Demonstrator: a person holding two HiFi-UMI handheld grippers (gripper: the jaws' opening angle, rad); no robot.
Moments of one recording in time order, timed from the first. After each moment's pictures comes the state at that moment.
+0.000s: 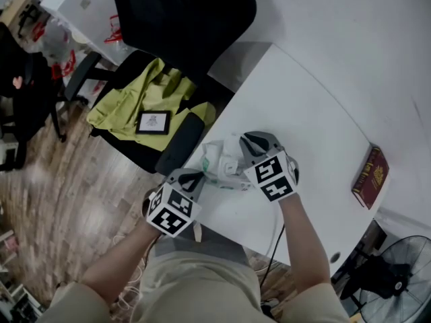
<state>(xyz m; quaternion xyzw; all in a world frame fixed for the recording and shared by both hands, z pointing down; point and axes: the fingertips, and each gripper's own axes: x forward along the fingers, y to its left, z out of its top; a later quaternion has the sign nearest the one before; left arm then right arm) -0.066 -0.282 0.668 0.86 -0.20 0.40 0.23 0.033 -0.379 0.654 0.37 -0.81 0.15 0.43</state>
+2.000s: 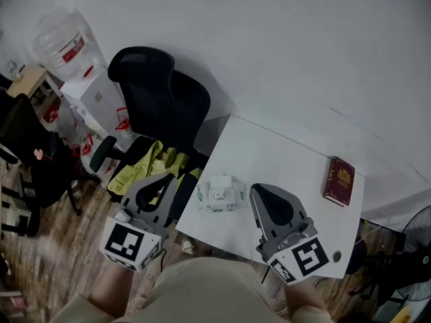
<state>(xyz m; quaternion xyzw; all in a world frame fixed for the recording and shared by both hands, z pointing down) -0.111 -0.302 0.274 0.94 -0.33 0.10 0.01 0.025 -0.239 0.243 0.54 -0.84 0.03 0.04</state>
